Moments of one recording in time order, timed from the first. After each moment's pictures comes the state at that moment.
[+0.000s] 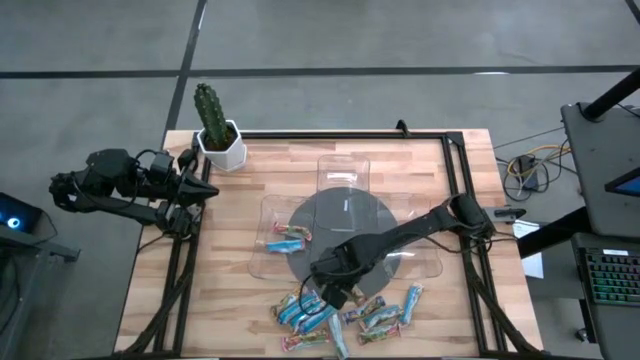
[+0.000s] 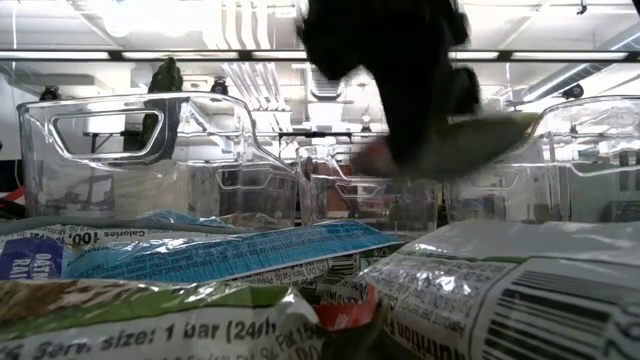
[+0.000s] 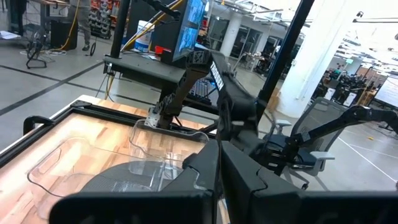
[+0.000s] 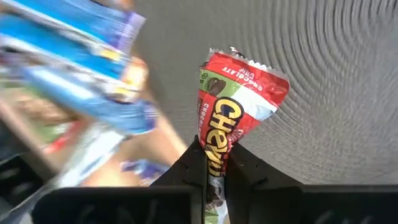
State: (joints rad) left arm -0.15 0.51 0.94 -0.52 -0.08 -0.31; right arm 0.34 2.12 1.79 -1.06 -0.11 0.95
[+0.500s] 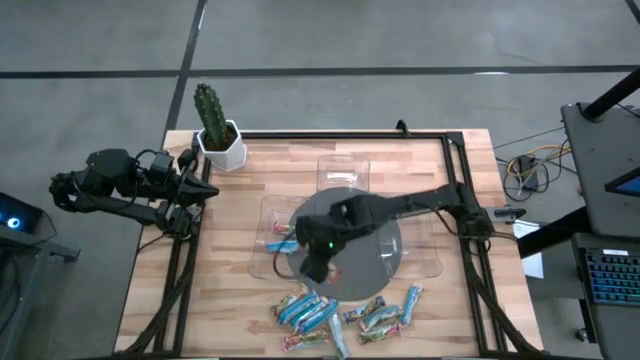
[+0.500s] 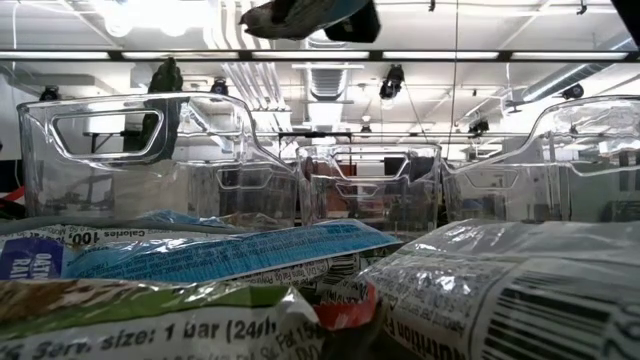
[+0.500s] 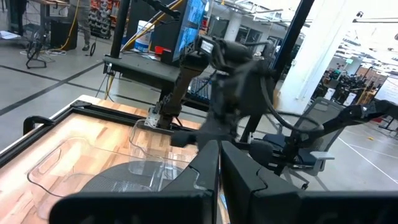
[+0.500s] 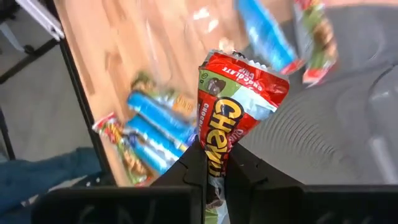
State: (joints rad) left arm -0.15 0.51 0.94 -0.52 -0.08 -0.31; right arm 0.20 2.12 2.16 -1.12 -0.08 0.70
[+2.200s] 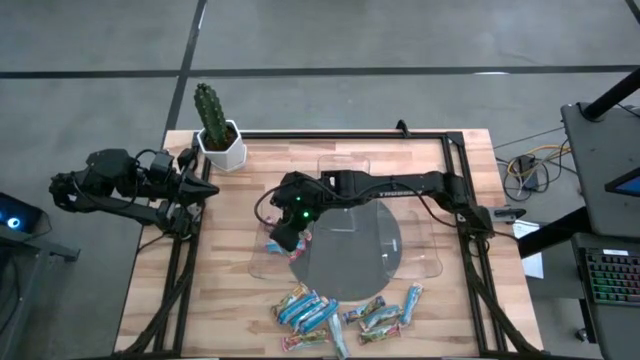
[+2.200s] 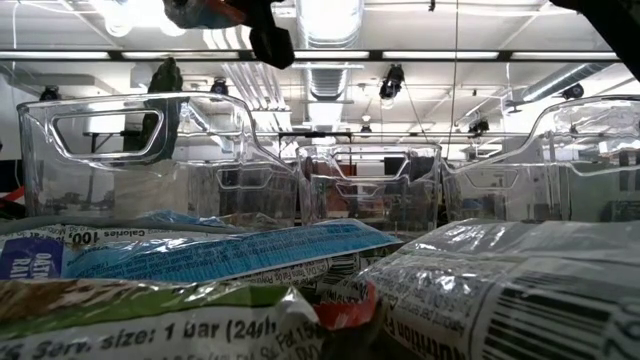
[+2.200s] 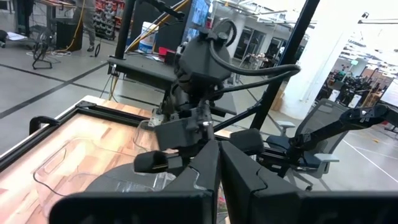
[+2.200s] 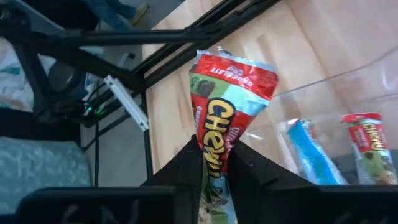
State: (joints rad) left arm -0.15 0.51 0.94 -0.52 -0.10 -0.31; right arm 0.04 2.17 2.15 -0.65 -0.31 0.66
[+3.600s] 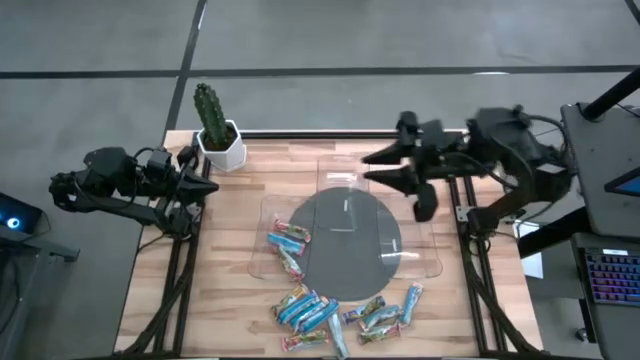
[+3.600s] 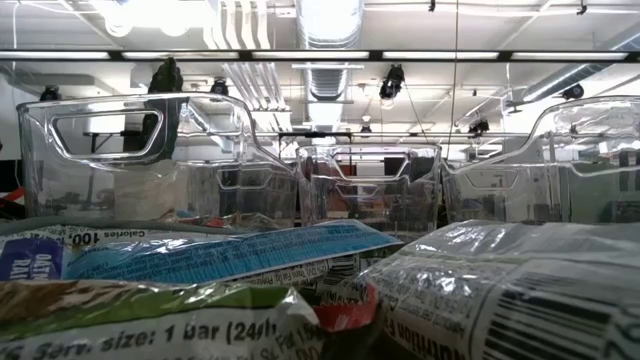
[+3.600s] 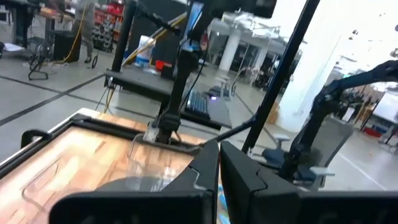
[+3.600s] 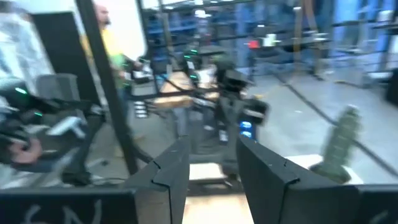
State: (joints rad) left arm -0.15 0.52 0.94 -0.44 -0.10 -0.31; right arm 0.19 1.43 2.02 -0.64 0.13 0.16
